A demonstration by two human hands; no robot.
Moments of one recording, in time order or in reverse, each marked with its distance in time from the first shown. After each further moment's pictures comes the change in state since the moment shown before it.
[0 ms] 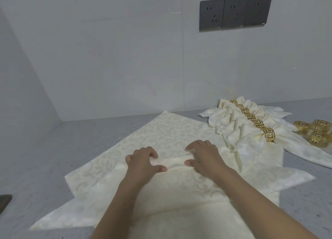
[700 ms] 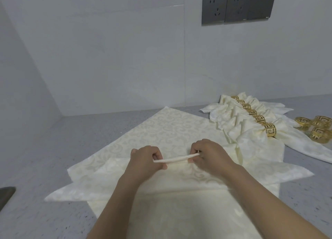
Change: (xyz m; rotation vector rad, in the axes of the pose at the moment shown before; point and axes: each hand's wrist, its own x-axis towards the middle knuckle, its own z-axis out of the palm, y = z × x) left_hand -0.010 0.004 -0.009 0.054 -0.080 0.148; right_hand -0.015 -0.003 -0.016 0.122 0.008 -0.144
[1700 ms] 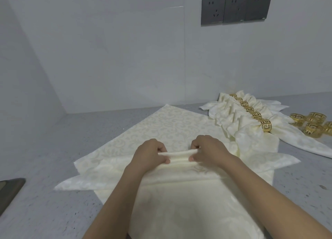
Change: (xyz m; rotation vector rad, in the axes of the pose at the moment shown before) left_hand -0.005 0.014 -0.008 0.013 -0.100 -0.004; right_hand -0.003 -0.019 -0.013 -0.127 -0.200 0.181
